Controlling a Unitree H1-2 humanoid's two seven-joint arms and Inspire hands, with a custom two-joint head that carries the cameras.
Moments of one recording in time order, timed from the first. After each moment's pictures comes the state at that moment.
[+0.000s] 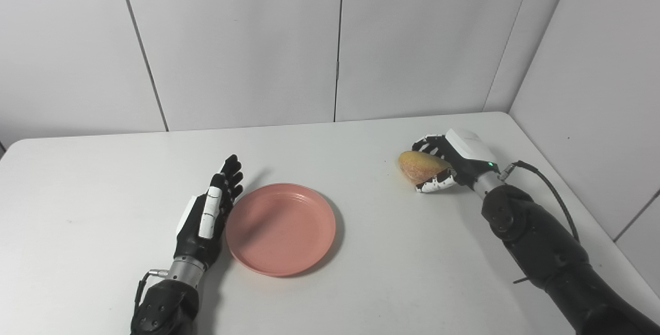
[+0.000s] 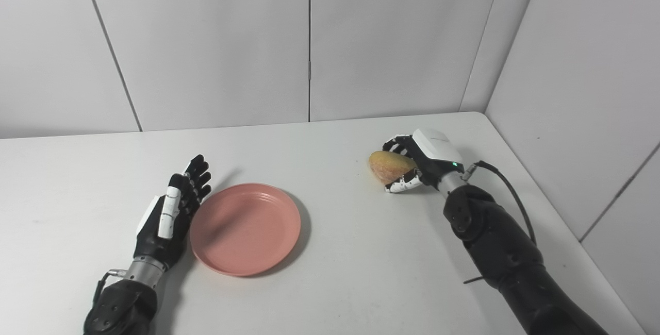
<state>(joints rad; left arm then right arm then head) -0.42 0.05 -0.02 0.43 -0.15 -0.16 -0.26 -0.61 -0.51 0.22 0.62 -0.59 -0.11 -0.08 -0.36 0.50</state>
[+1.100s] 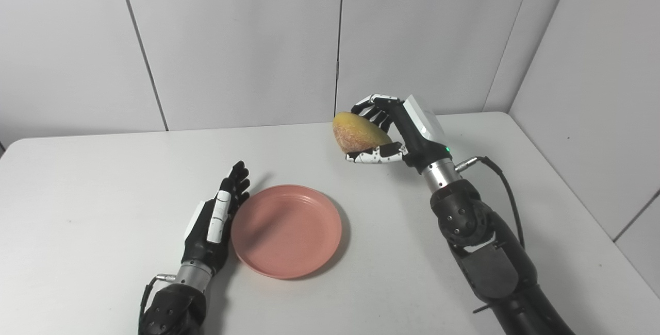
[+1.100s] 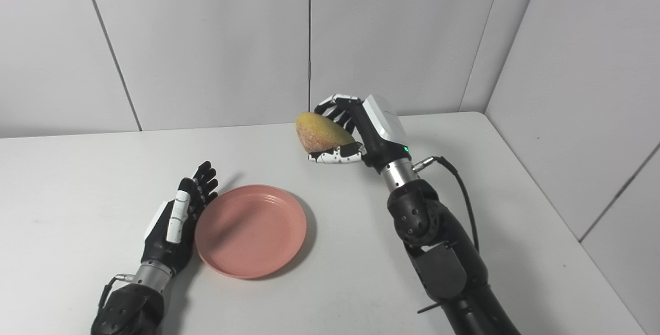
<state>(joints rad) -0.38 0.03 -0.04 0.37 -0.12 -0.09 -0.23 -0.55 -0.25 0.15 0.14 -0.47 -0.09 -0.05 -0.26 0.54</state>
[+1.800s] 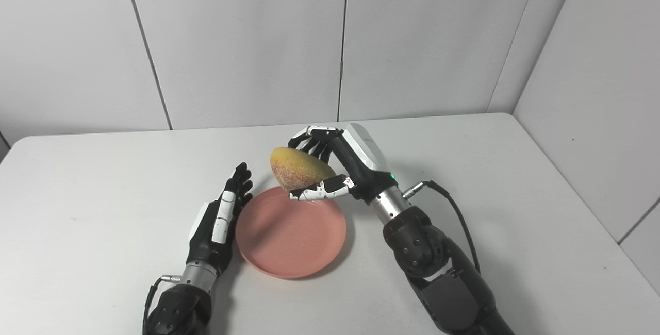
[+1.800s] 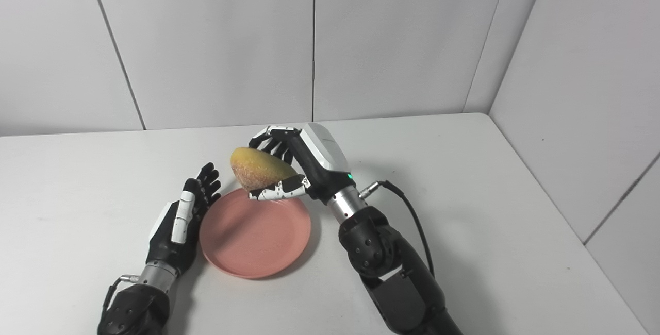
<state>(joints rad) -0.38 0.01 -0.04 0.36 -0.11 -0.08 -0.20 -0.50 -0.14 0.25 0.14 -0.51 -0.15 -0.02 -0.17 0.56</state>
